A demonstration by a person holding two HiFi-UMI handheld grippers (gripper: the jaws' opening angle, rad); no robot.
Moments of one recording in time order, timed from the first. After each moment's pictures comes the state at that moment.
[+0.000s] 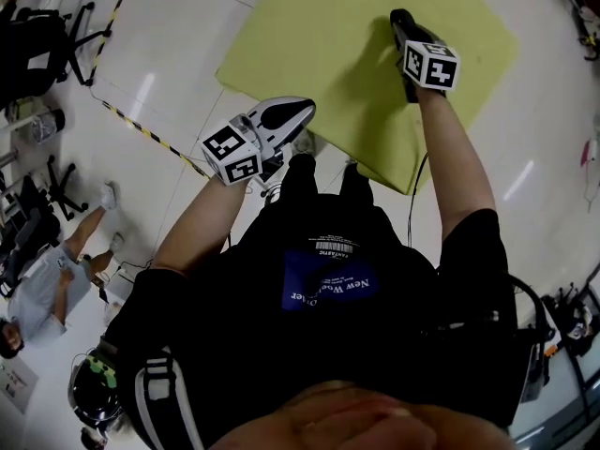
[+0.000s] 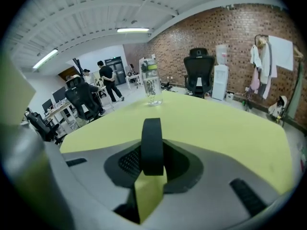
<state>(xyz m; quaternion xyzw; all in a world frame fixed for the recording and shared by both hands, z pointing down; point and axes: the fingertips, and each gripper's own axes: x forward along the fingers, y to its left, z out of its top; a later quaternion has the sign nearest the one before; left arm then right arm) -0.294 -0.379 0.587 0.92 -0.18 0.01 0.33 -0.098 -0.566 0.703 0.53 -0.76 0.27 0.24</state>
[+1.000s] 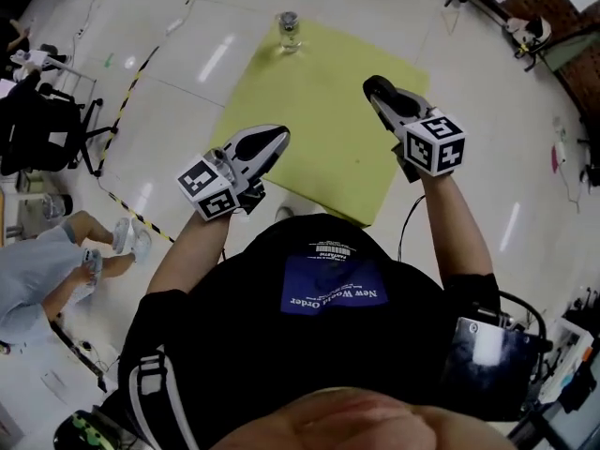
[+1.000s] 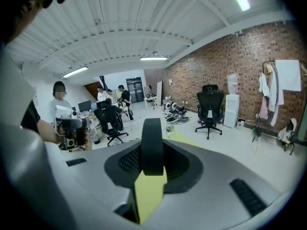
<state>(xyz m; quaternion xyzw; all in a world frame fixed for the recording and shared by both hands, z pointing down) -0.234 -0.357 0.369 0.97 -0.14 -0.05 0.19 -0.053 -0.419 0.406 0.48 -0.85 0.17 0.15</state>
